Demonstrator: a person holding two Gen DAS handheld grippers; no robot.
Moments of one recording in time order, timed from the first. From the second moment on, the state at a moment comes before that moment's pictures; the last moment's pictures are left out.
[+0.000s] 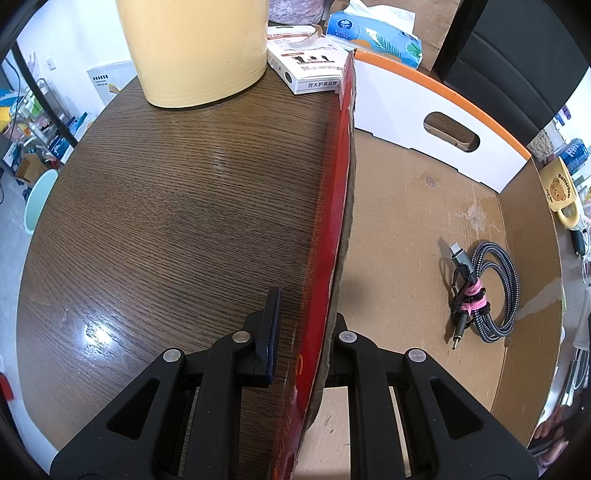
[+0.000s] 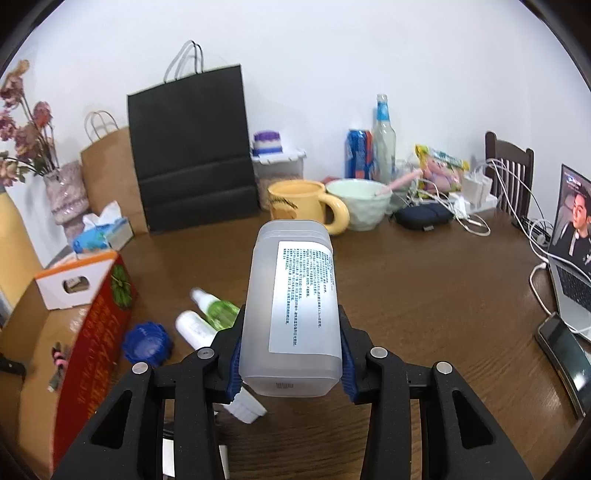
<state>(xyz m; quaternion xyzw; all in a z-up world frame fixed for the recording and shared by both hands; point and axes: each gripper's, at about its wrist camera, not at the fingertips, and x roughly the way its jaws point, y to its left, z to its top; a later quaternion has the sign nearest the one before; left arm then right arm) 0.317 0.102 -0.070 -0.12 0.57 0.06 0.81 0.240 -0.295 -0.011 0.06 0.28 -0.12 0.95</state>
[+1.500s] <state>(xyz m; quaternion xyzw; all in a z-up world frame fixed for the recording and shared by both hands) 0.320 0.099 -0.072 -0.12 0.57 0.06 0.81 0.319 -0.068 0.039 -0.11 0.27 0.12 0.95</state>
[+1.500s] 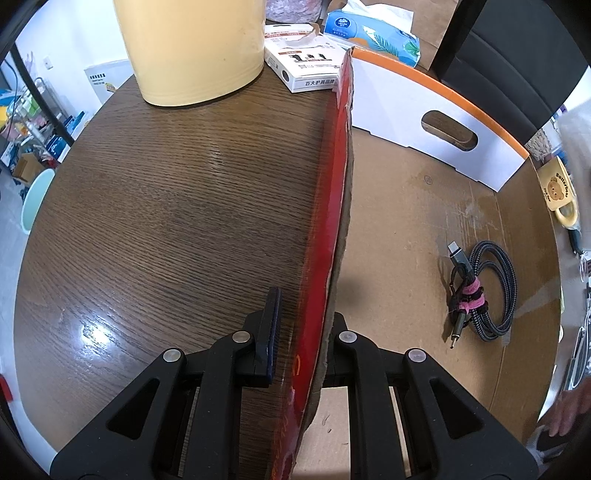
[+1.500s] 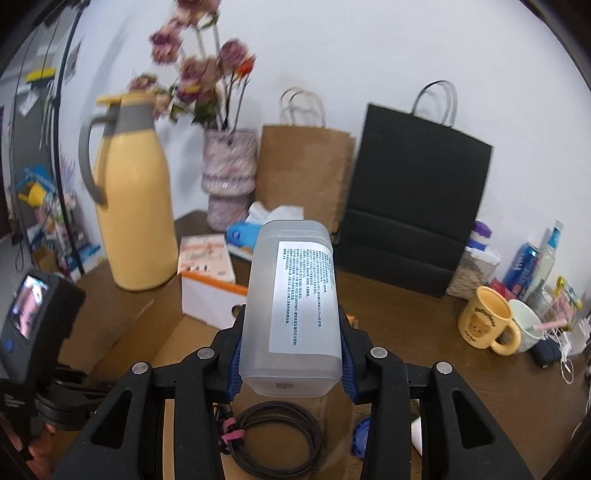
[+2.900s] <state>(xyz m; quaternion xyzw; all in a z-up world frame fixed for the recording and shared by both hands) 0.319 0.099 -0.069 -0.12 0.57 0.06 0.81 0.333 -0.063 0.011 -0.11 0.32 0.11 0.93</state>
